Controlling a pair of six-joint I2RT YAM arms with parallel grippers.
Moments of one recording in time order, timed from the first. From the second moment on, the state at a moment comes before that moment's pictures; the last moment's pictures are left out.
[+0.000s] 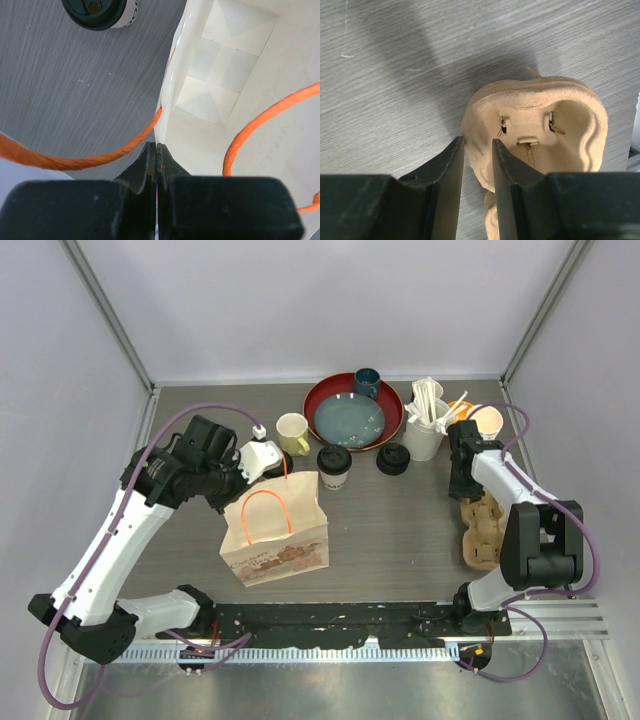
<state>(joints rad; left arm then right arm) -0.56 1.16 1.51 -1.35 0.07 0.45 0.04 1.53 1.03 -0.76 0.36 0.24</state>
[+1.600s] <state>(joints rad) -0.56 1.16 1.51 -1.35 0.07 0.47 0.09 1.44 1.02 -0.81 0.02 0.20</state>
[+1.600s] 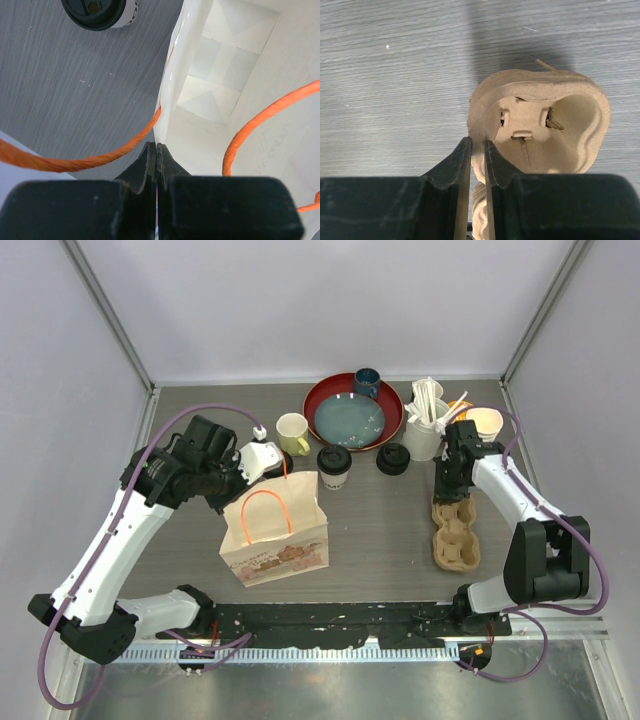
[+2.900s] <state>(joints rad) -0.56 1.16 1.52 -1.35 0.07 0.47 0.31 1.42 1.10 -0.89 0.36 0.20</state>
